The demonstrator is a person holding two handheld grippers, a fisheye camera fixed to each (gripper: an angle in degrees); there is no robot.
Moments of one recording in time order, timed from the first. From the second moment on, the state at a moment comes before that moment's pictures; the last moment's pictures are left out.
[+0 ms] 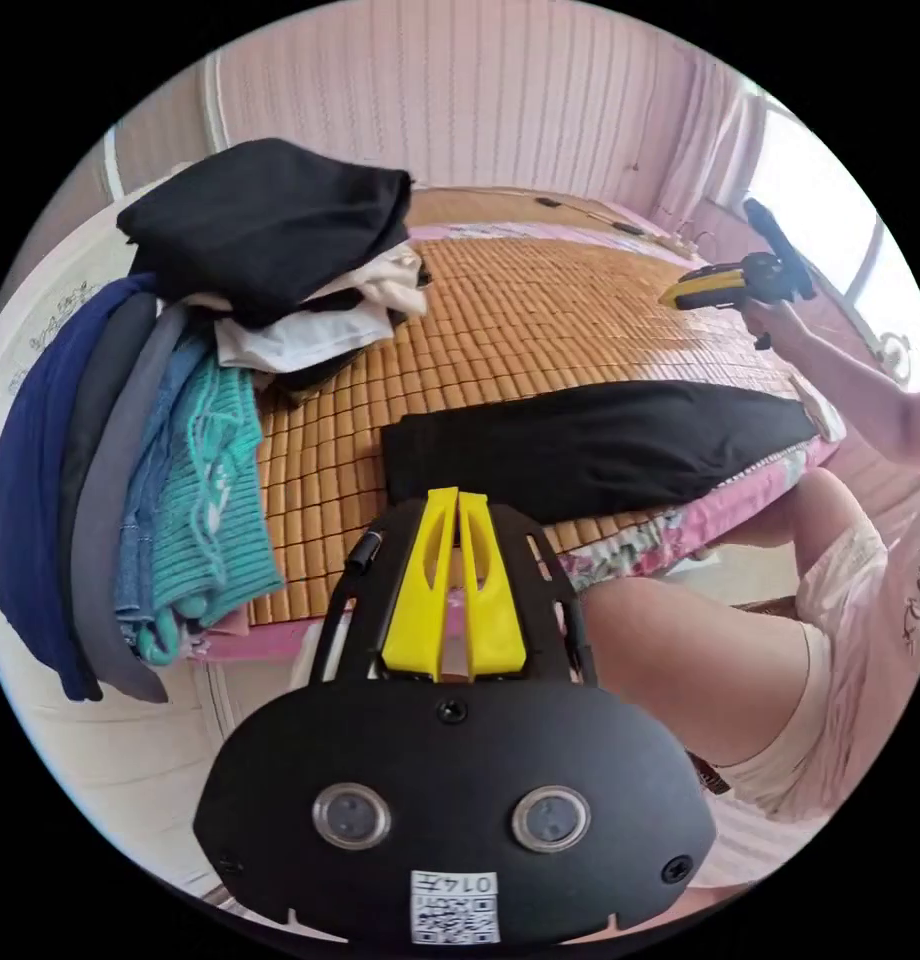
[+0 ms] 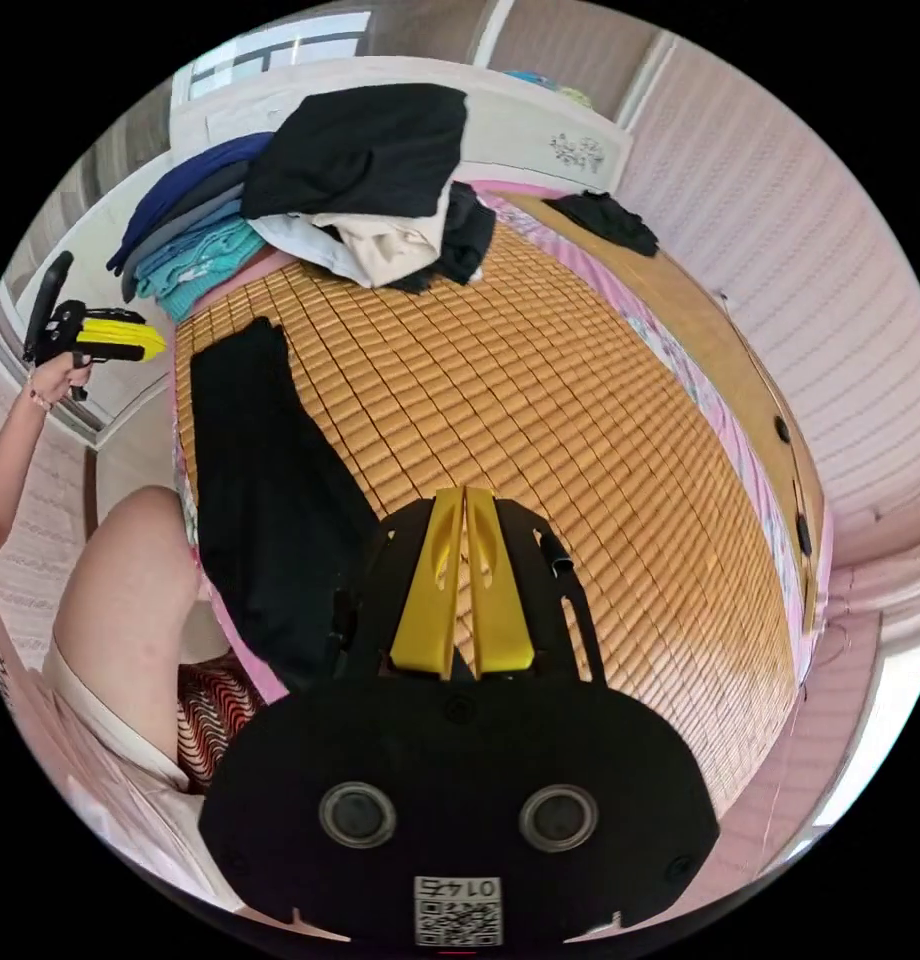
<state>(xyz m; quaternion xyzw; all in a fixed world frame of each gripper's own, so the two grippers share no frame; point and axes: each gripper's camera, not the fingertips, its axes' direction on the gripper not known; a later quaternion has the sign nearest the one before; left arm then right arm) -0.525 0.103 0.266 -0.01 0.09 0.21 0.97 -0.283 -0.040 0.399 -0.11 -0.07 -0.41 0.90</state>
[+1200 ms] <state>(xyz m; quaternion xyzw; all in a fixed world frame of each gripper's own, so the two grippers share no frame) -0.086 0.169 0.343 -0.09 0.10 0.42 0.90 -0.341 0.019 0.451 -0.31 0.00 -0.61 0.72</state>
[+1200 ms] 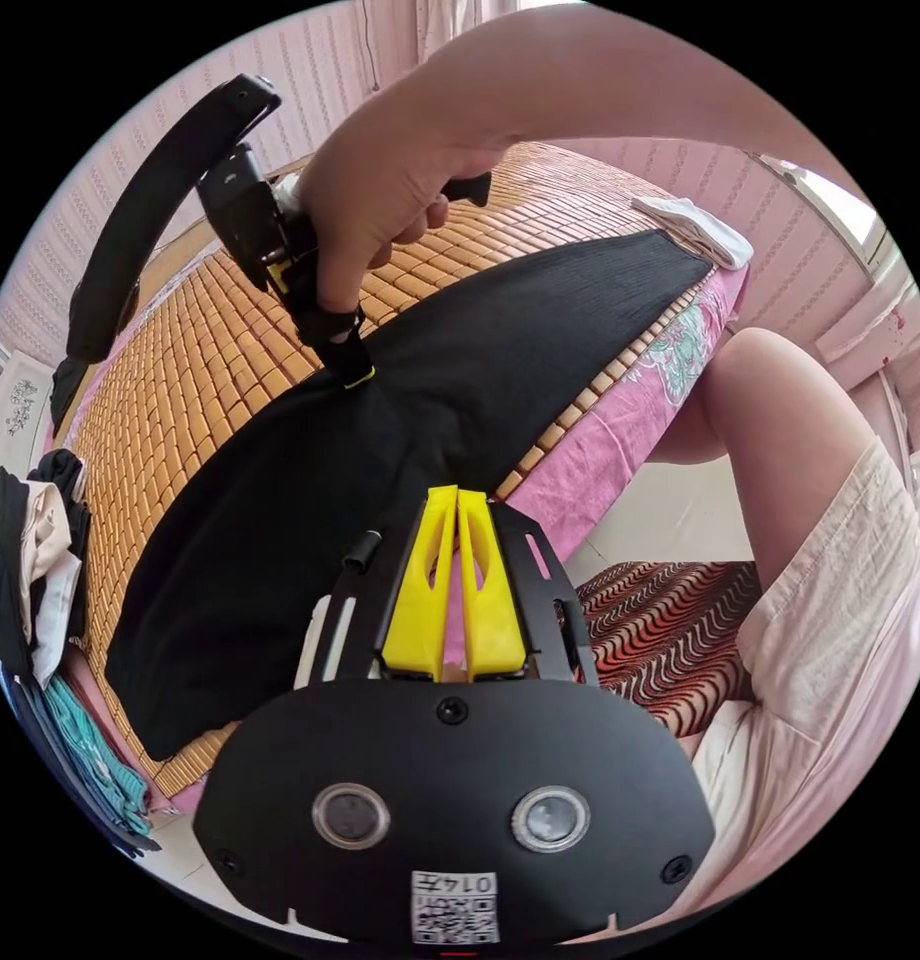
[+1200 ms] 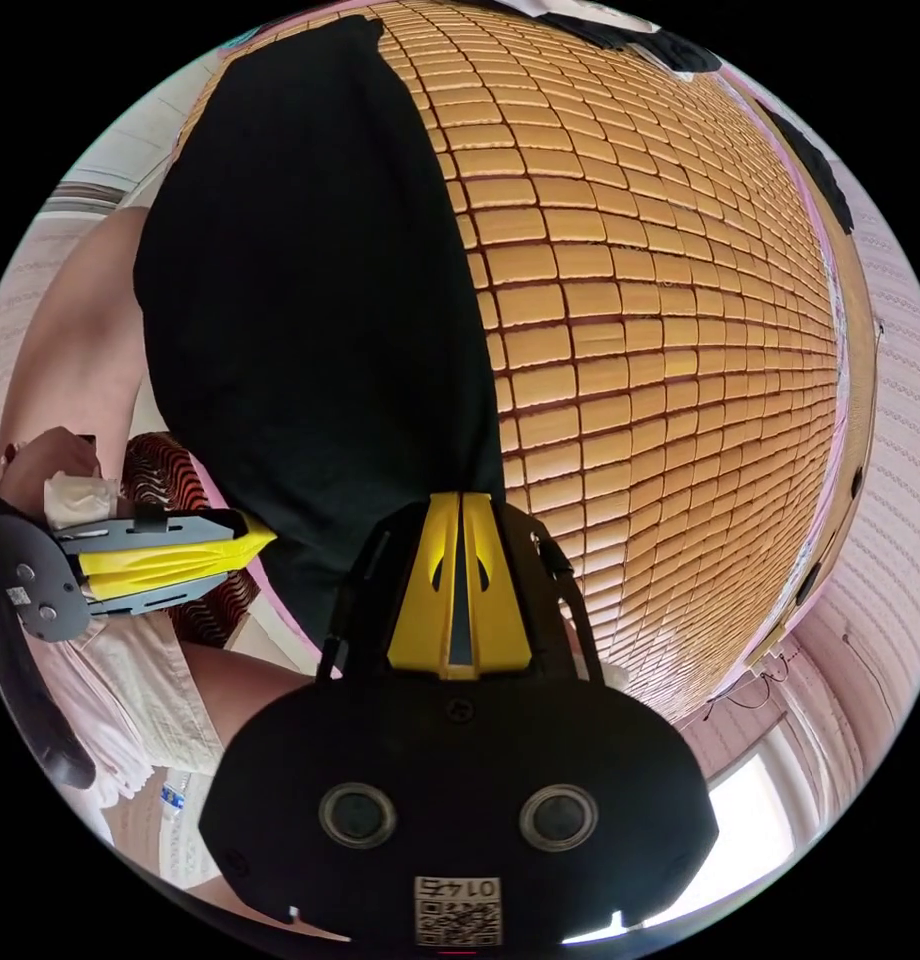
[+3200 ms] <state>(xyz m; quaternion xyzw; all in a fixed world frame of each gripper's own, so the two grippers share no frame) 0.082 0.080 0.357 -0.21 -0.01 0.32 0.92 0.335 0.186 0.317 -0.18 0.12 -0.13 0.97</state>
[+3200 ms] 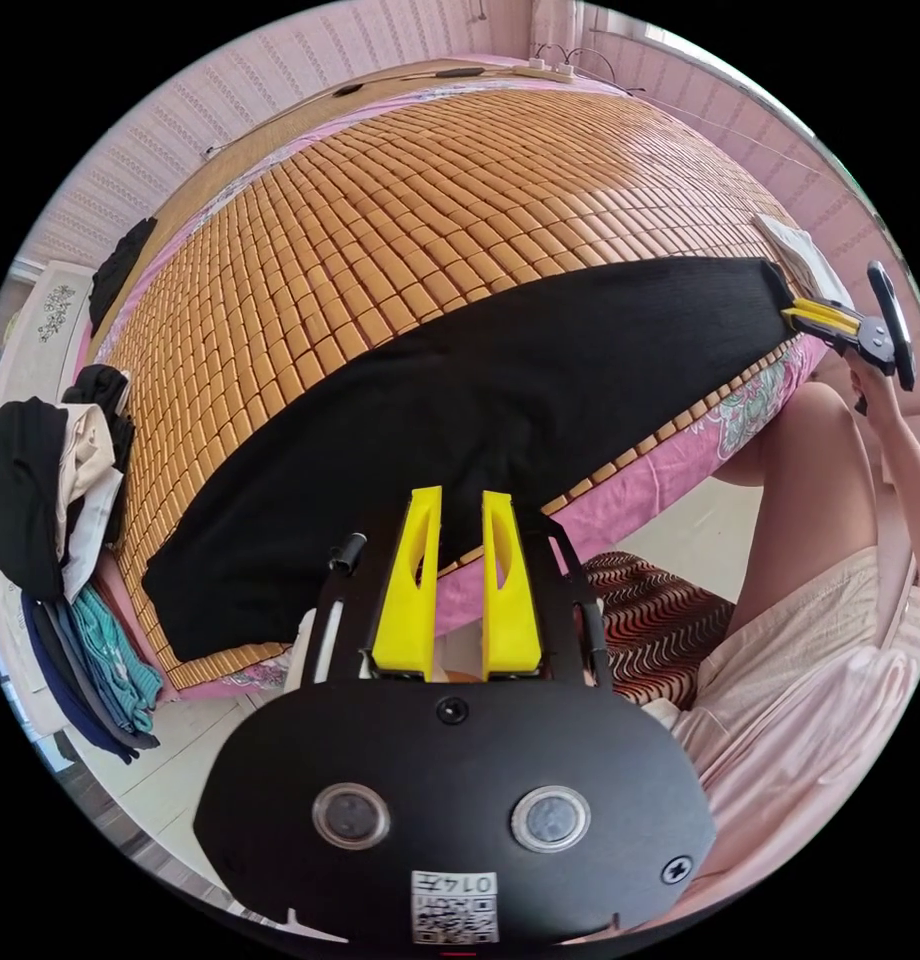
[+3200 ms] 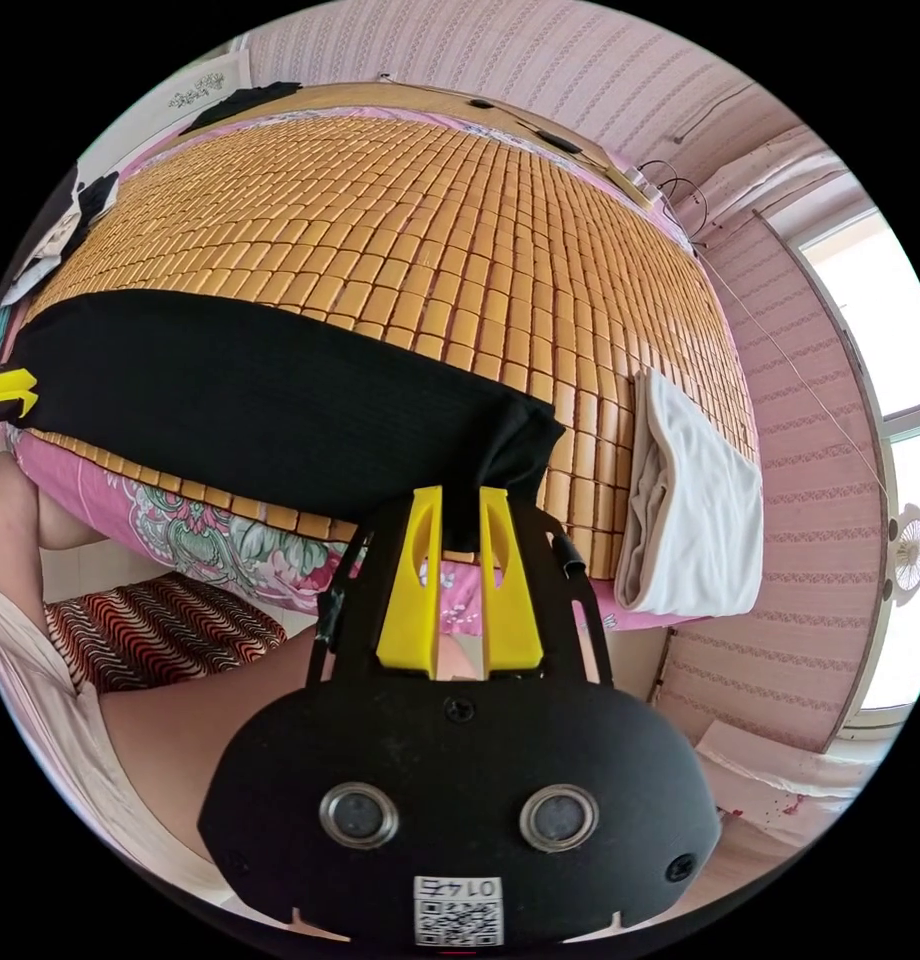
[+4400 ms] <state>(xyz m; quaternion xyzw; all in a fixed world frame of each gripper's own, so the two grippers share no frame) 0.004 0.063 0.388 -0.25 -0.02 0.31 0.92 0.533 0.208 0.302 -0.17 -0.08 0.04 0.98</state>
